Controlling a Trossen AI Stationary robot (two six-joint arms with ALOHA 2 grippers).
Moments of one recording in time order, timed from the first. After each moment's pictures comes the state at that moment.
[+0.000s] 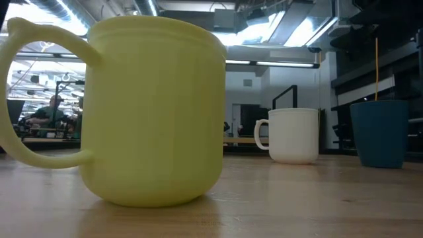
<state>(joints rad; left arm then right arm) -0.41 1.93 1.98 -1.10 -0.10 -0.86 -0.24 0.41 0.51 -0.44 -0.37 0.10</state>
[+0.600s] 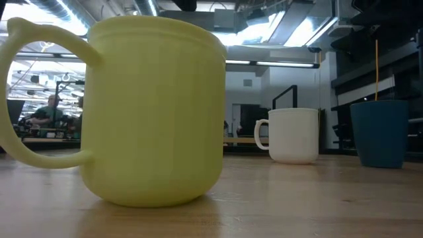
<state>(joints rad) -0.51 2.09 1.98 -1.09 -0.16 -0.93 -0.24 0.41 0.51 -0.45 -0.37 0.13</state>
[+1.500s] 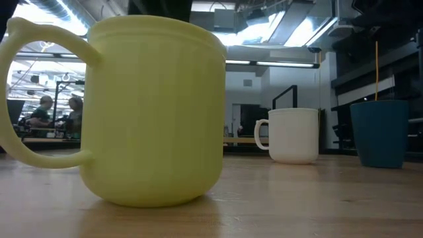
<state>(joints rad) -0.40 2.09 1.96 -1.23 0.01 -0.91 -0.24 0.41 0.51 -0.47 -0.37 0.13</state>
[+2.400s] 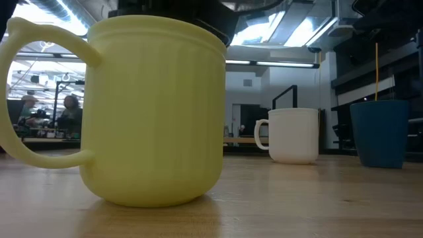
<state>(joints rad) -0.40 2.10 1.66 -0.94 0.04 -0.91 -0.24 0.41 0.51 -0.49 -0.37 0.13</state>
